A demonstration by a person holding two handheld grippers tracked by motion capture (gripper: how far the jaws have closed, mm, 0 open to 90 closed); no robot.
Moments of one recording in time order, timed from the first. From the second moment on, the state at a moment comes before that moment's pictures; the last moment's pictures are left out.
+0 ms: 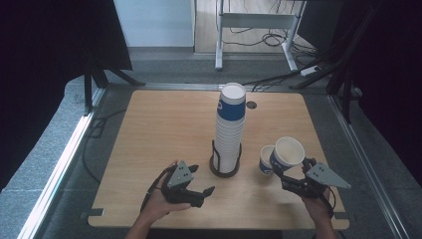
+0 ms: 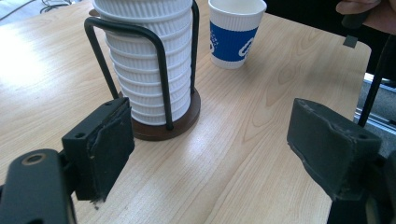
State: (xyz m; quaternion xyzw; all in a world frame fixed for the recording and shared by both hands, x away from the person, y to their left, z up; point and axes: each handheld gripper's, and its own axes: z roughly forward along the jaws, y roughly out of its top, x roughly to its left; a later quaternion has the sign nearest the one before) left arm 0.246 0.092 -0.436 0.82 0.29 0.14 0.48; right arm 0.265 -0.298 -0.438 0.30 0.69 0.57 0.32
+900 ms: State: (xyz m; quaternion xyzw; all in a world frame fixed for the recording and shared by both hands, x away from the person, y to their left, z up) left arm 0.246 0.091 -0.438 0.82 0.29 0.14 0.48; right arm 0.284 -0.348 -0.473 0.40 0.68 0.50 0.36
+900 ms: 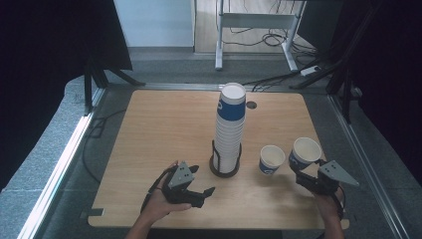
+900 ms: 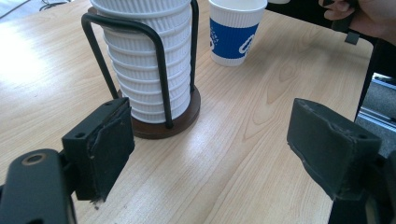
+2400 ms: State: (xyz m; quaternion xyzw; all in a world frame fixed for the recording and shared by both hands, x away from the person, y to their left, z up) left arm 0.244 0.086 -0.441 0.83 0.28 0.14 0.47; right arm 0.318 -0.353 -0.512 0.48 0.73 0.38 0.30
